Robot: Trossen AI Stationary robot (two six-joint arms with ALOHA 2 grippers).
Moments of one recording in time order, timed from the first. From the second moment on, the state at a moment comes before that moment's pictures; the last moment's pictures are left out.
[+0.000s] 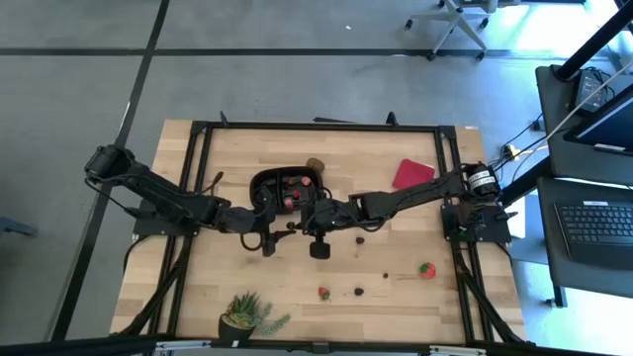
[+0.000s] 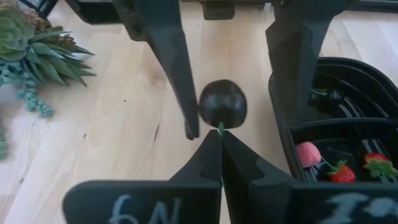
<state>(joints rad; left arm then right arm) -0.30 1.26 0.51 0.30 -0.45 -0.28 0.16 1.87 1.32 -0.07 0.11 0.04</state>
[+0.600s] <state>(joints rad) -0.31 1.26 0.51 0.37 -0.40 -0.19 0.16 1.88 1.32 -0.07 0.11 0.02</state>
